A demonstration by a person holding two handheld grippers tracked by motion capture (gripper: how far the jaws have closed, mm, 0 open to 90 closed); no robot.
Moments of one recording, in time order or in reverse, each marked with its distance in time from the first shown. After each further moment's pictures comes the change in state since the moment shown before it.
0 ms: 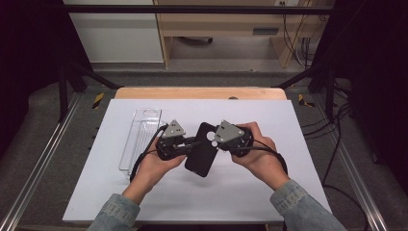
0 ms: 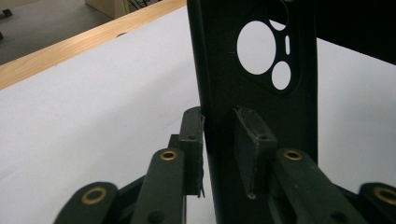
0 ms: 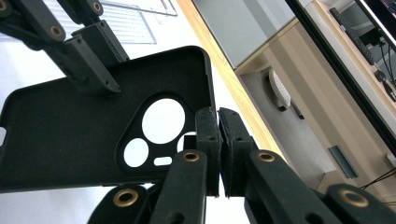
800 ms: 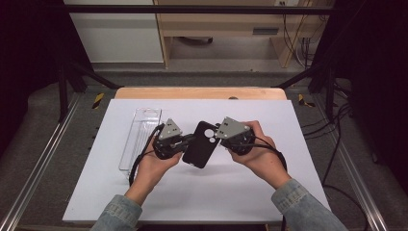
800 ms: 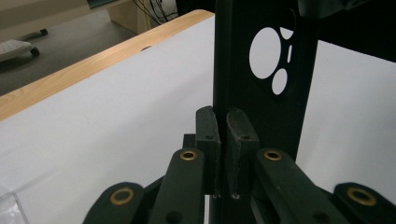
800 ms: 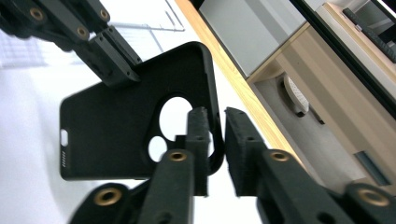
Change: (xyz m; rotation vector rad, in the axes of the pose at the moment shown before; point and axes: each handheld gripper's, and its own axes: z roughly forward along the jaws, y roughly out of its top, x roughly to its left) left arm 0.002 -0.001 -0.006 -0.055 0.092 0.030; right arm -0.007 -0.002 -0.001 -0.058 0.058 0.081
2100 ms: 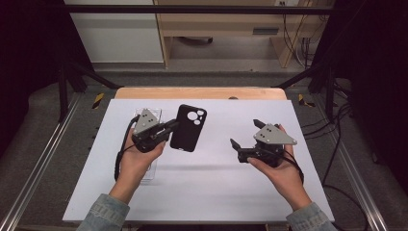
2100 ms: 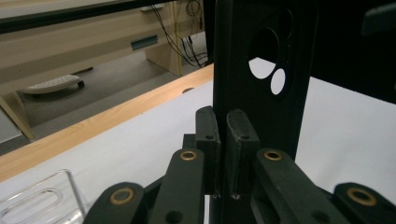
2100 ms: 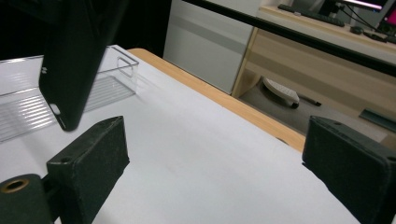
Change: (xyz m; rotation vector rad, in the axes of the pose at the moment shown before) left arm 0.028 0.015 -0.051 -0.170 0.108 -0.028; right arm -0.008 -0.070 -0.034 -0.200 -0.131 0.405
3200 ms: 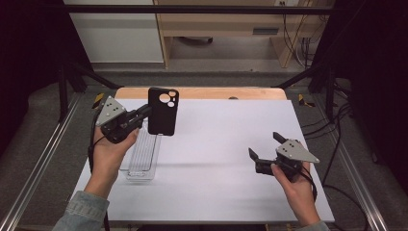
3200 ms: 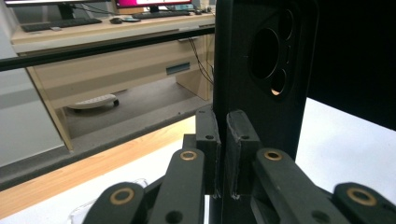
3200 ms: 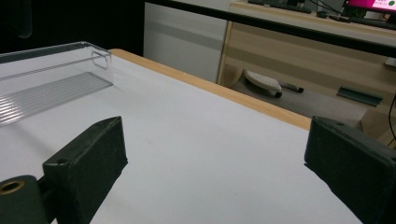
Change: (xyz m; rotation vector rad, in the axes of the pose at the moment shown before) left arm 0.043 0.017 -0.048 -0.111 0.121 -0.032; right arm -0.016 -0.050 -0.034 -0.036 -0.081 0.103
